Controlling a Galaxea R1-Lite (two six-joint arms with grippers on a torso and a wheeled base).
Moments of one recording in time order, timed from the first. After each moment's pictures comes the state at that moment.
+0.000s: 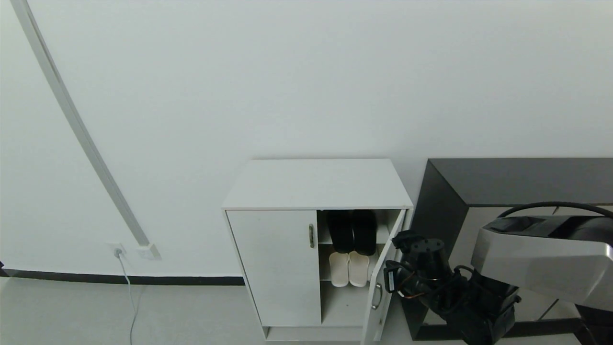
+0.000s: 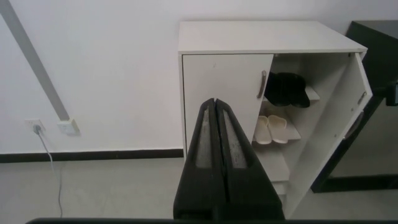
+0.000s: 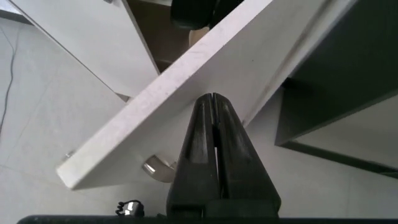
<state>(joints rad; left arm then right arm) 0.00 0.00 0.00 0.00 0.00 0.00 0.54 2.37 -0.75 -1.17 -0.19 0.15</state>
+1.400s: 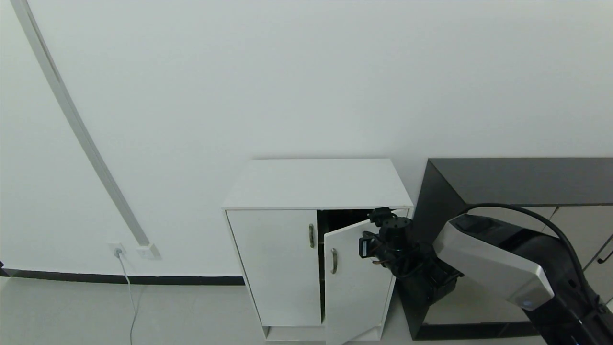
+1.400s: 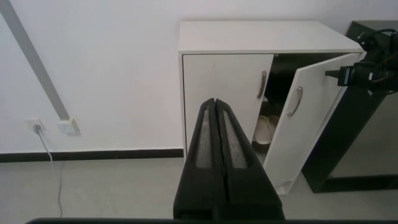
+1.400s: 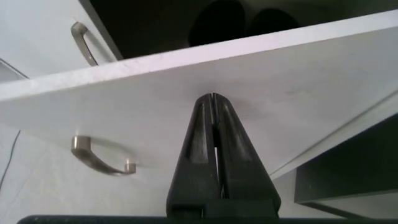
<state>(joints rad) 0.00 0.00 0.00 0.00 0.00 0.00 0.52 2.59 -1.29 -1.03 -0.18 0.15</state>
